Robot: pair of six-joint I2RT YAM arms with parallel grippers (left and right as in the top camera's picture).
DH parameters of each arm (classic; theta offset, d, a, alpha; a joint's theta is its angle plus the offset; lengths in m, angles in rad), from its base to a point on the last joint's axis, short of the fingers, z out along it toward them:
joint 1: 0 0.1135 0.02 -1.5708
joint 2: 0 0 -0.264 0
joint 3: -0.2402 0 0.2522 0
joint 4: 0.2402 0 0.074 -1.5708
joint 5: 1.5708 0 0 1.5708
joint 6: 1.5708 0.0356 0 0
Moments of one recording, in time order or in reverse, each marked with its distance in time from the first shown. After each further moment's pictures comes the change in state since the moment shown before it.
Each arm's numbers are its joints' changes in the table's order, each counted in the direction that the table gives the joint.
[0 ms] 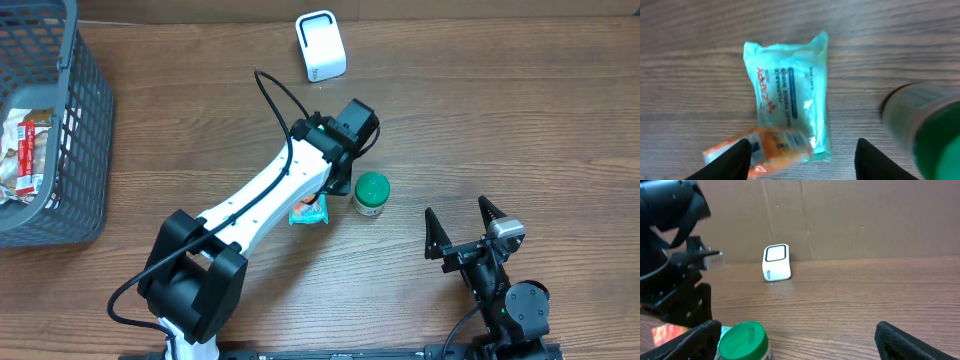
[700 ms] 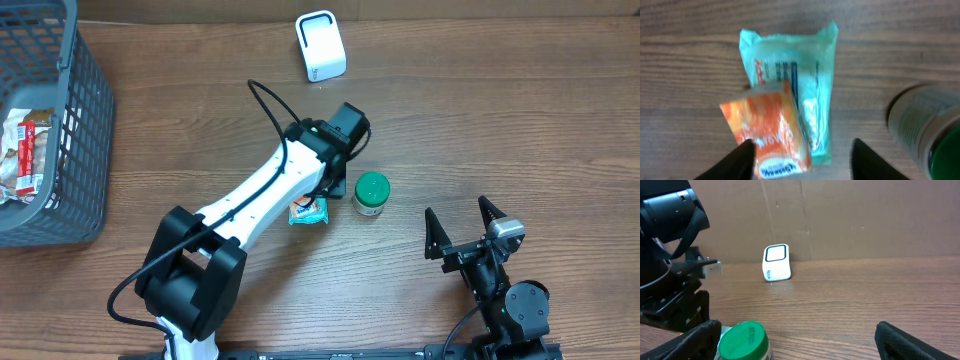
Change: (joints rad) left arm 0.045 0.000 0.044 -0.045 0.067 -0.026; right arm 0.000 0.000 0.000 0.000 0.000 0.000
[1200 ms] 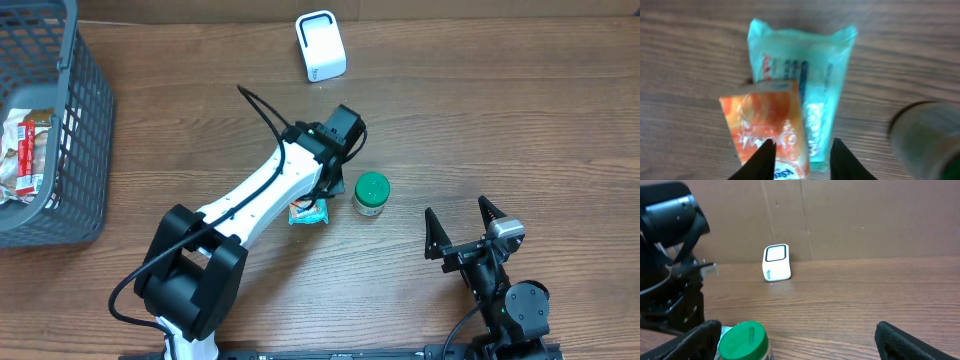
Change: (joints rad) left arm -0.005 0.000 0.043 -0.022 -0.014 -0.134; right arm 0.000 0.000 0.000 0.000 0.000 0.000
